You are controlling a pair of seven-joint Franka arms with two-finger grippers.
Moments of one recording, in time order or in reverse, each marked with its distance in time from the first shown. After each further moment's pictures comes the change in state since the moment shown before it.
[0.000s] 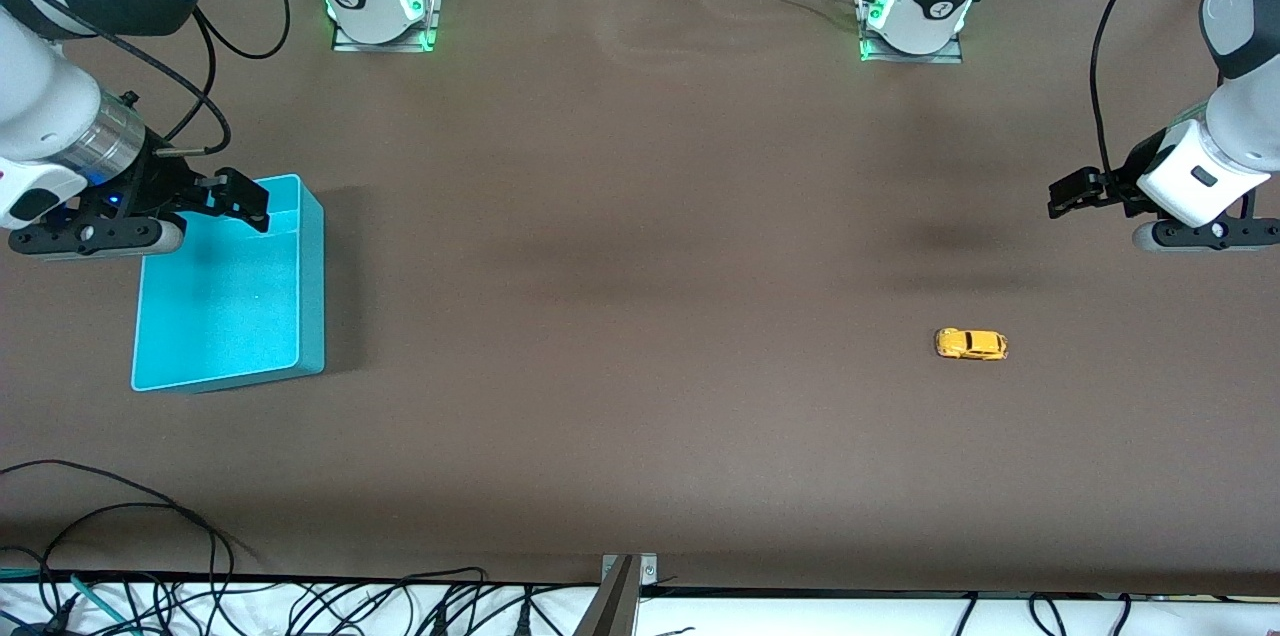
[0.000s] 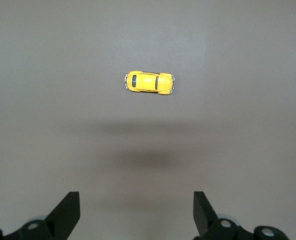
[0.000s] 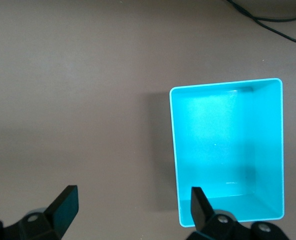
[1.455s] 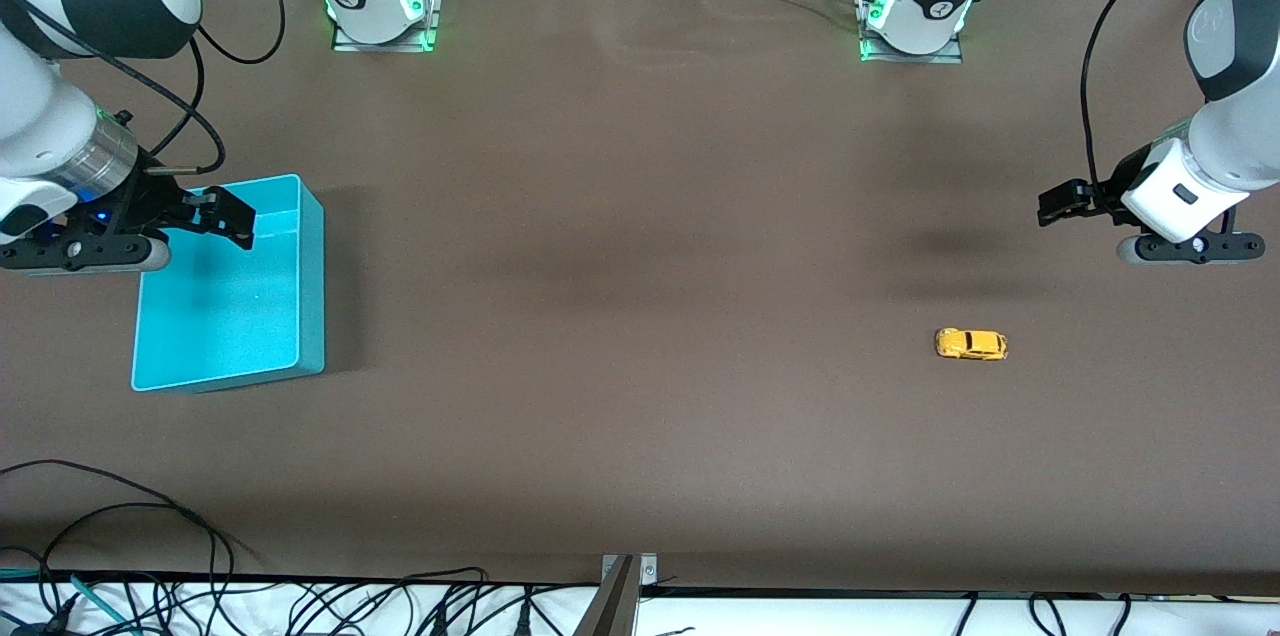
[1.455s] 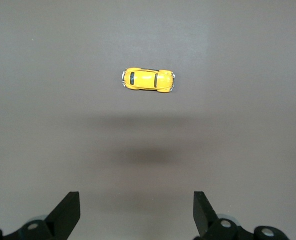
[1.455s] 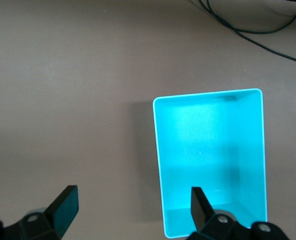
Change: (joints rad) left arm -0.002 0.037 0.001 0.002 0.000 0.008 -0.002; right arm -0.010 0.024 -0.002 0.006 -0.057 0.042 0.002
